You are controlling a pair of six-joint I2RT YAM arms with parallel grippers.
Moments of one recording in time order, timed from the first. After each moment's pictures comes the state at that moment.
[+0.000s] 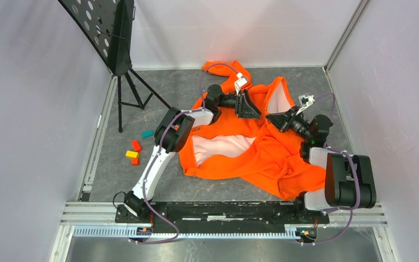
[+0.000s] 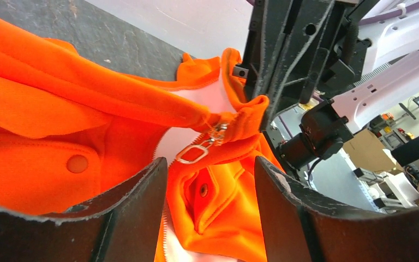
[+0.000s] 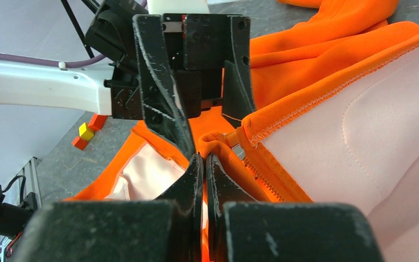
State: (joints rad) left arm -0.60 2.56 1.80 1.09 1.19 -0.93; right arm -0.09 1.42 0.42 1.00 -0.88 0.51
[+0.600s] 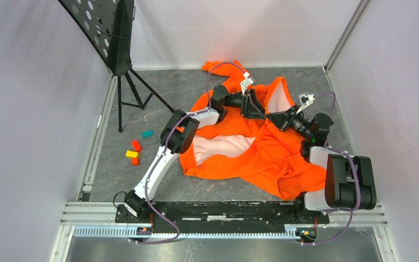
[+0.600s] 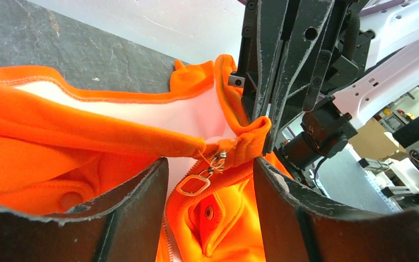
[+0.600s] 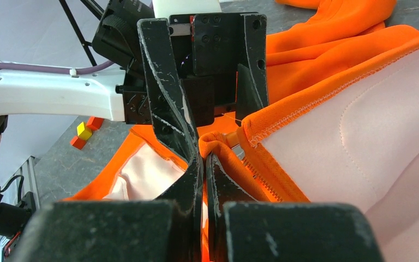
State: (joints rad) left arm -0.64 2.68 1.99 1.12 1.21 -0.96; right arm -0.09 1.41 0.44 0.96 -0.88 0.49
